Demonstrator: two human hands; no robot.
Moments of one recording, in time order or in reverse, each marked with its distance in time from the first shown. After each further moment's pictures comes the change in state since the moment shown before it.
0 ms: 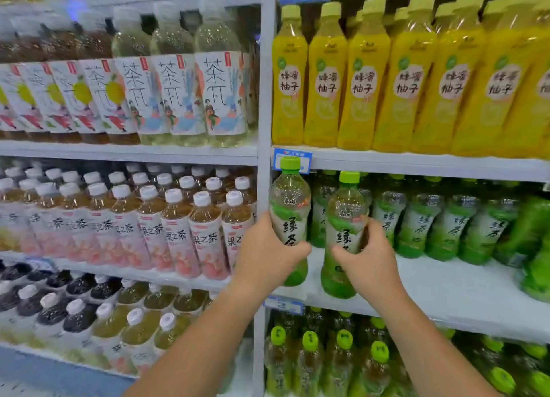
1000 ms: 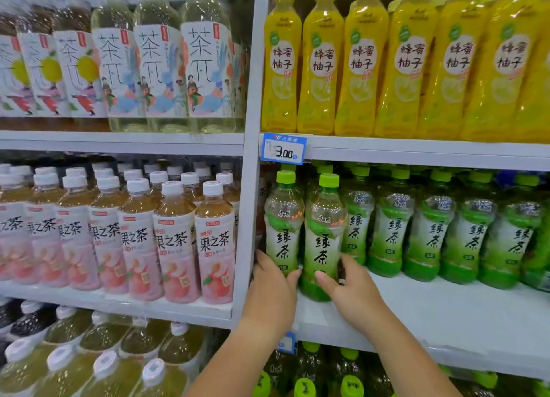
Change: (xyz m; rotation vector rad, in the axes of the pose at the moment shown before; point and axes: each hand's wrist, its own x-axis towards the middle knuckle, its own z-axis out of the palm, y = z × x) left_hand 0.028 -0.101 0.105 0.294 0.050 -0.054; right_hand 0.042 0.115 0.052 -0.003 -0.174 -0.095
